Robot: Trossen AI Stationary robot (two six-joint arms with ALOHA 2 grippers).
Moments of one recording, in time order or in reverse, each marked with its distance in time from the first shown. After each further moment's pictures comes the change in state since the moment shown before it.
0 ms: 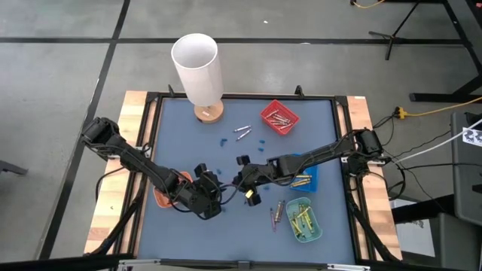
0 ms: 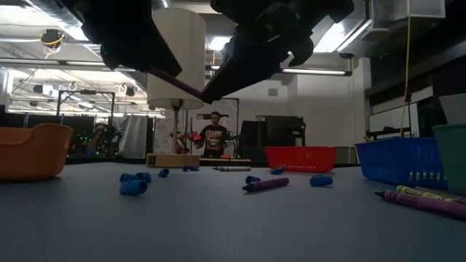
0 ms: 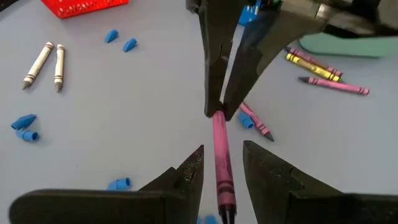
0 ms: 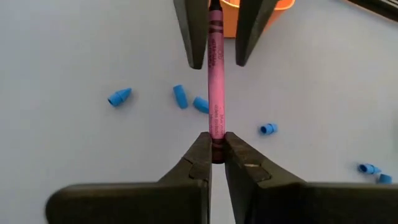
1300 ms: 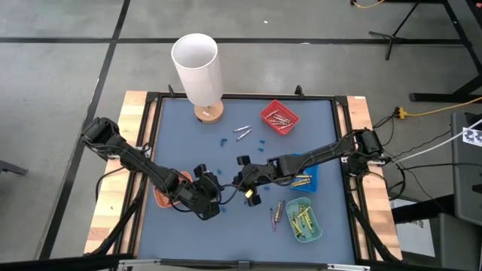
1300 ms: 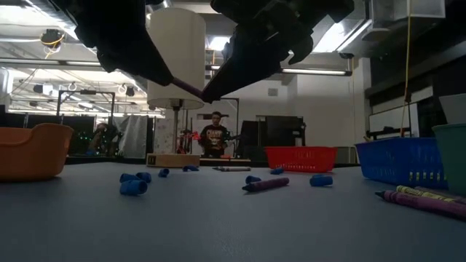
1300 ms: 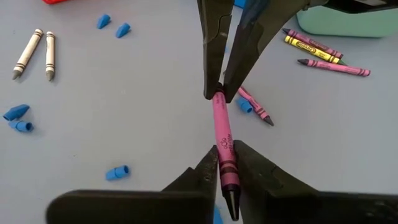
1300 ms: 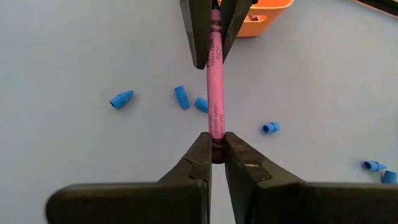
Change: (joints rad) left arm 0.002 0.000 0.000 -0.035 0.051 0.000; right arm 0.000 -0.001 0.000 -0.001 -0.001 0.023
